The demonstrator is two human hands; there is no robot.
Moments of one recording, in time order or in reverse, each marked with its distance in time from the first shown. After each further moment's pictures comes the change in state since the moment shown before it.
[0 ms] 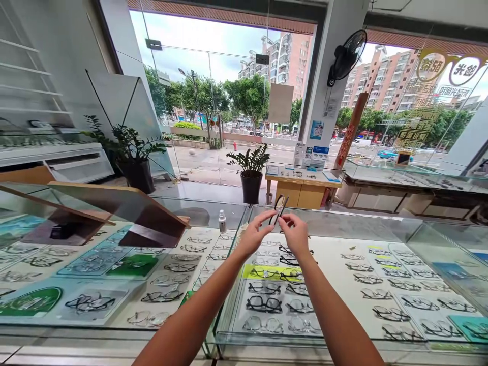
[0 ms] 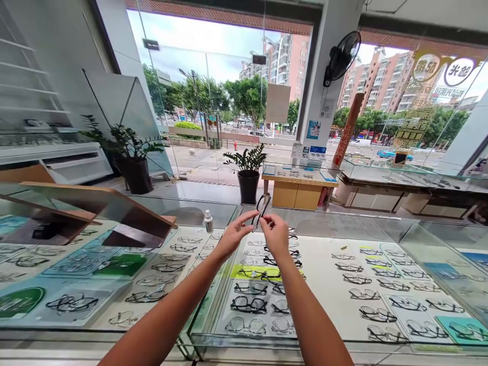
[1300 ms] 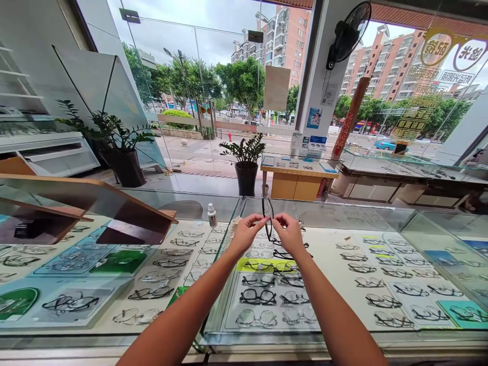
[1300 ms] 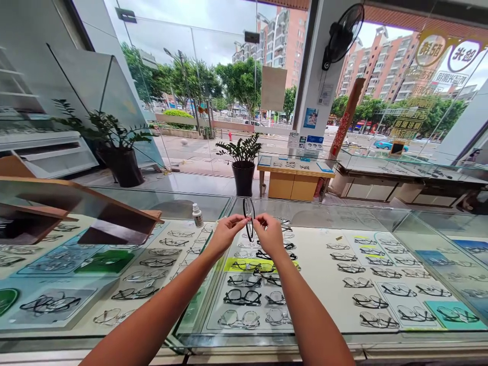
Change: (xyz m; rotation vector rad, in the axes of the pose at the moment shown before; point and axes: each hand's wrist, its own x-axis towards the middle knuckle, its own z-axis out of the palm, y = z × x) left_hand 0.000 -0.039 0.013 -0.138 0.130 -0.202; right_hand -0.008 0.032 -0.003 0.019 -0.151 0.061
